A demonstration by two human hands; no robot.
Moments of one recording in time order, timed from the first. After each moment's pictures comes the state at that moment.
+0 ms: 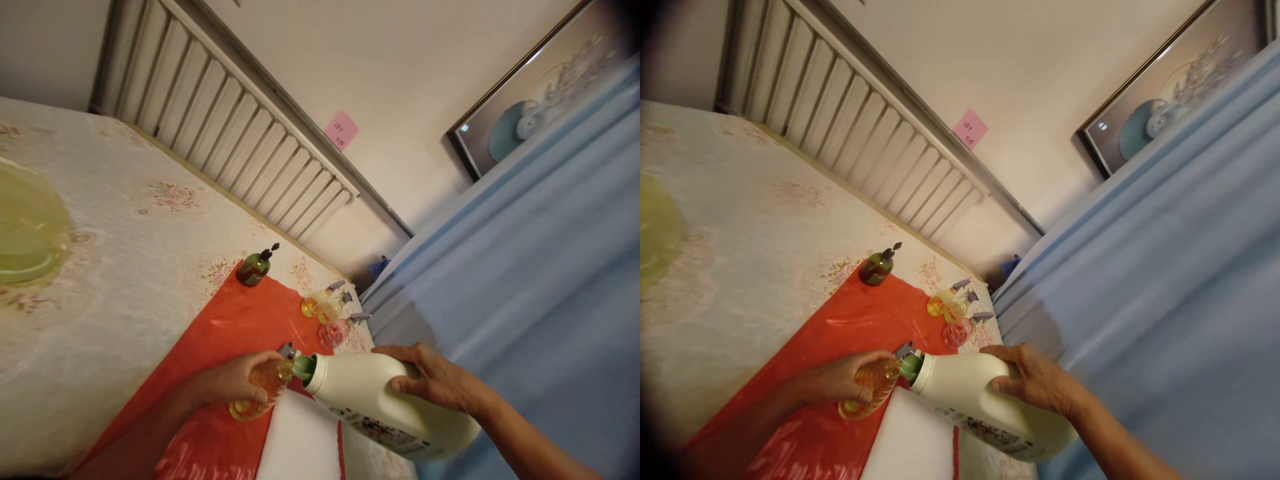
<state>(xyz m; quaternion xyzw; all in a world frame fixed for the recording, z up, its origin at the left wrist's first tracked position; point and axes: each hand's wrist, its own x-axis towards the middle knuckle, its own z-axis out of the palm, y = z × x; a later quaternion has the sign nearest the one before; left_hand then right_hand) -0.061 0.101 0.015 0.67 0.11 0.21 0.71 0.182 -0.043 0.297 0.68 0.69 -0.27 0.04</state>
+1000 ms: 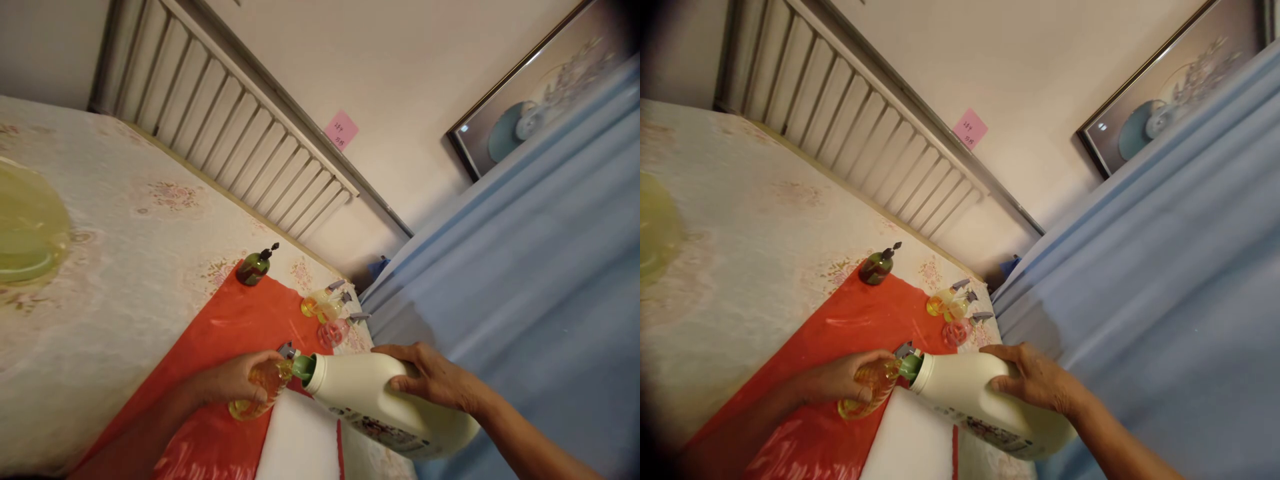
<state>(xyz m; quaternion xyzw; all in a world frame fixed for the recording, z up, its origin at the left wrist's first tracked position) -0.059 0.103 0.010 0.66 0.10 0.20 0.72 0.180 -0.042 0.297 0.68 0.68 -0.27 0.05</state>
